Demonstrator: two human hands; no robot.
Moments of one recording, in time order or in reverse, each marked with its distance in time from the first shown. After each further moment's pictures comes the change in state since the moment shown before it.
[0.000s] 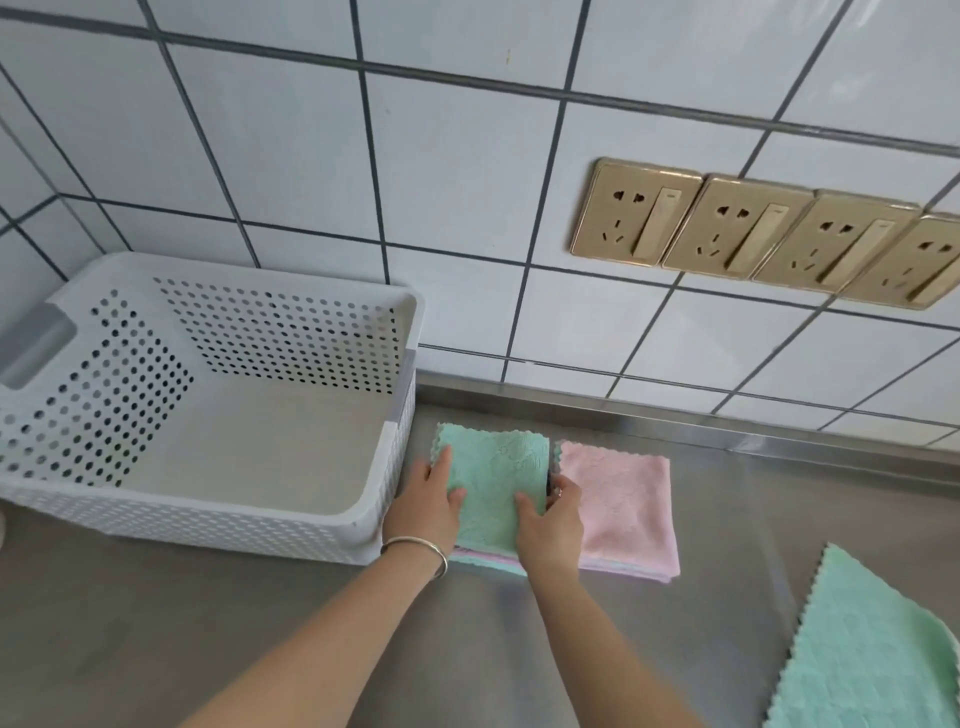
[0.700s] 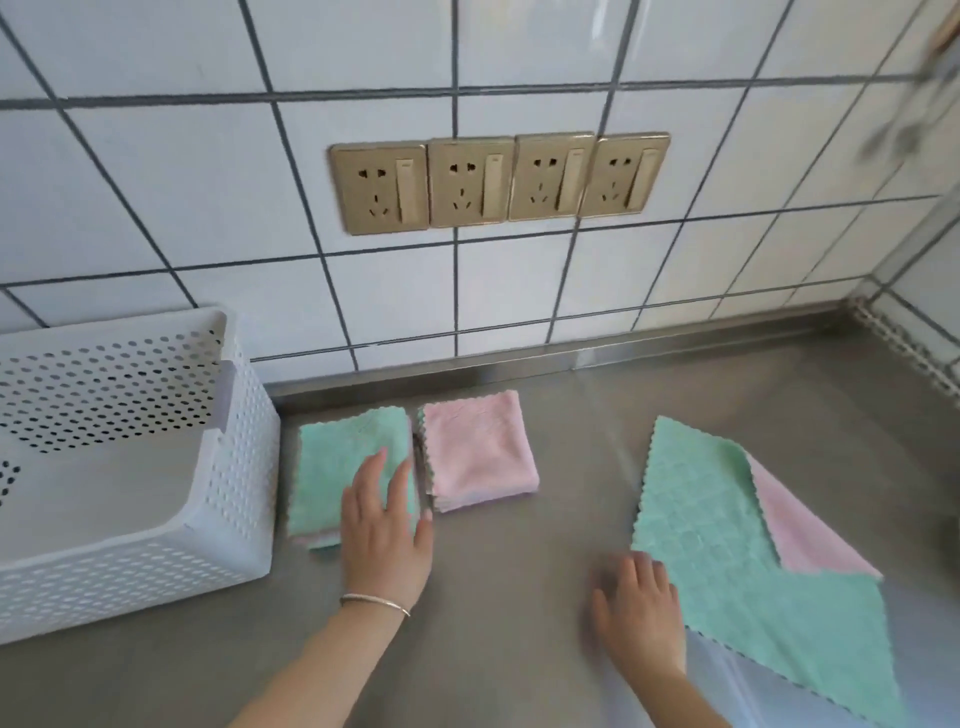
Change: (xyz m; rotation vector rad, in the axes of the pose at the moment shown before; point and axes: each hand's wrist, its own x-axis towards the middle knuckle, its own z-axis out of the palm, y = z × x) left_hand -0.075 0.045 0.044 0.121 0.448 0.530; right_hand -0.065 0.174 -0.173 -0.804 0.376 -0.291
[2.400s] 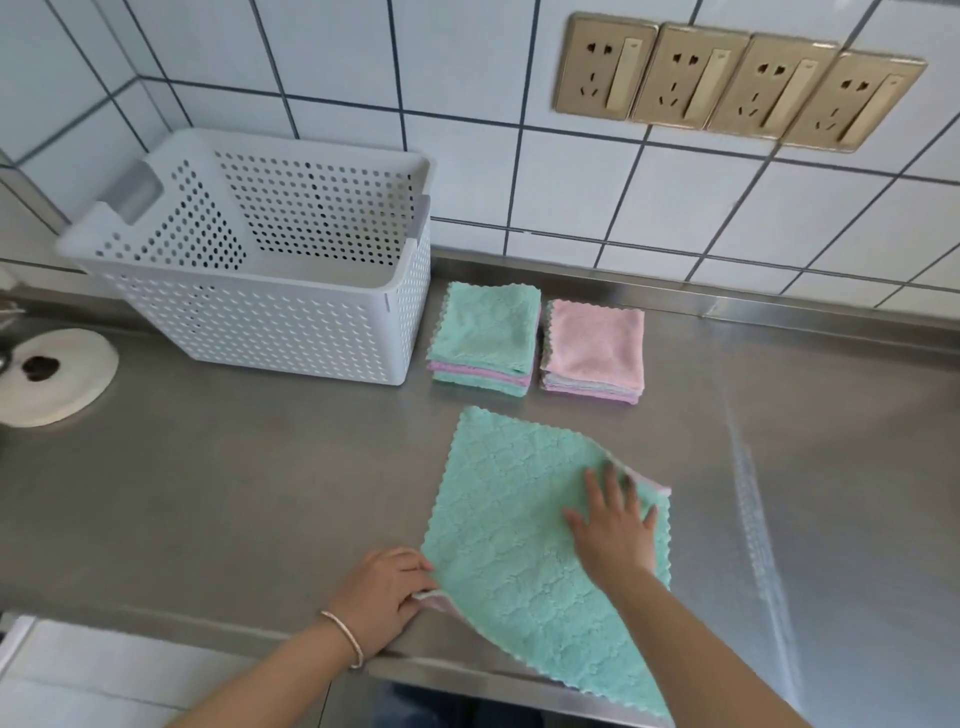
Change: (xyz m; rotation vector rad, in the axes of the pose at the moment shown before) left_hand -0.243 -0.072 -0.039 -0.178 -0.477 0.117; right_hand -0.055 -0.052 0.008 -0.273 -0.577 -0.272
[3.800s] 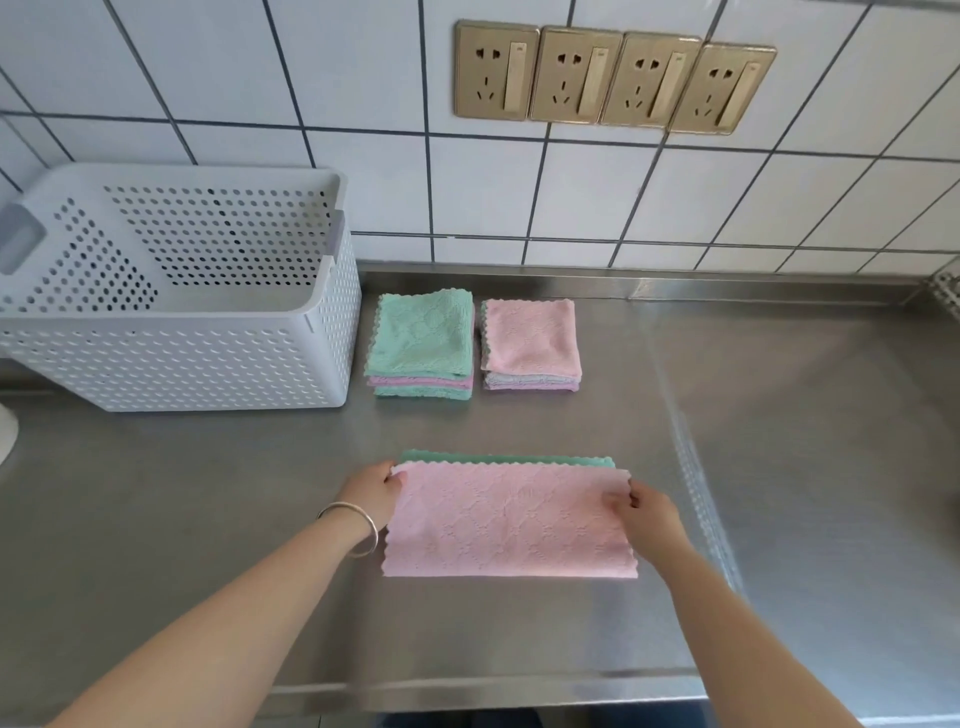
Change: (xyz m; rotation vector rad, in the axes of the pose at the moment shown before) left_hand 0.120 0.018 -0.054 -0.257 -0.149 -0.700; right_hand -0.011 0.073 -0.025 0.782 0.042 0.335
